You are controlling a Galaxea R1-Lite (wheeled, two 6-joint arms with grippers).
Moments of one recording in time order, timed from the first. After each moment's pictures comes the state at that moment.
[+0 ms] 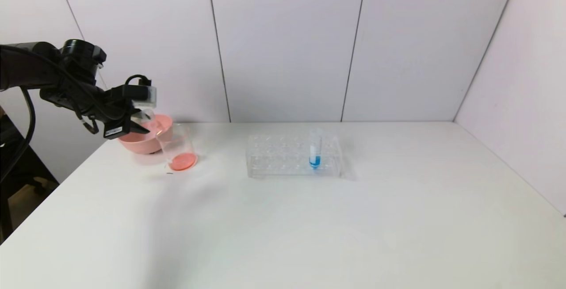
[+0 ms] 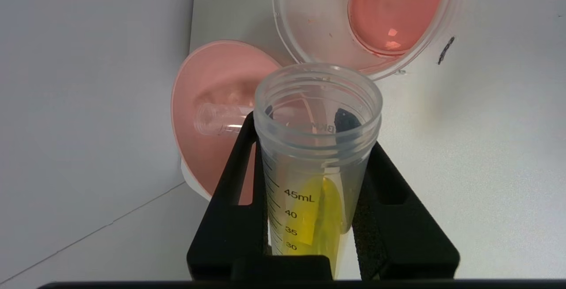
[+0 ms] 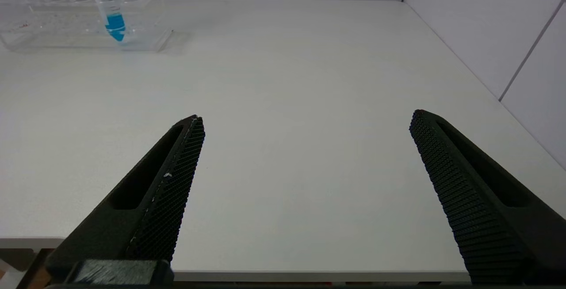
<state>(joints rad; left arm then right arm) 0.16 2.14 -1.99 0.71 -0.35 1.45 0.00 0.00 0.00 0.00 0.00 0.01</state>
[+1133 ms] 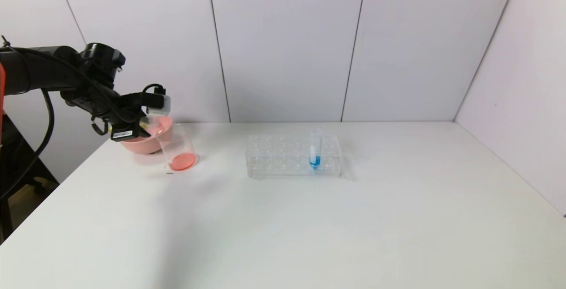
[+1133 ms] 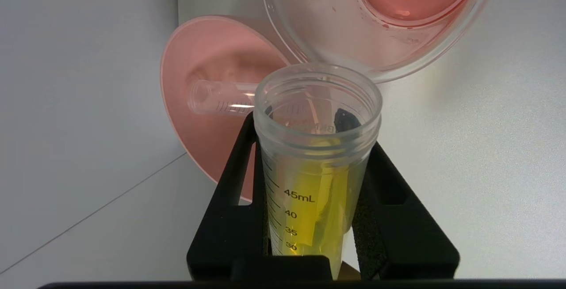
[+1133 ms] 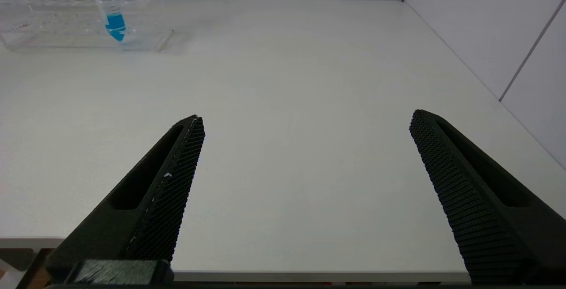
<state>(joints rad) 0.10 2.17 -1.99 0.70 -0.13 1.44 0.00 0.00 0.00 0.00 0.00 0.01</state>
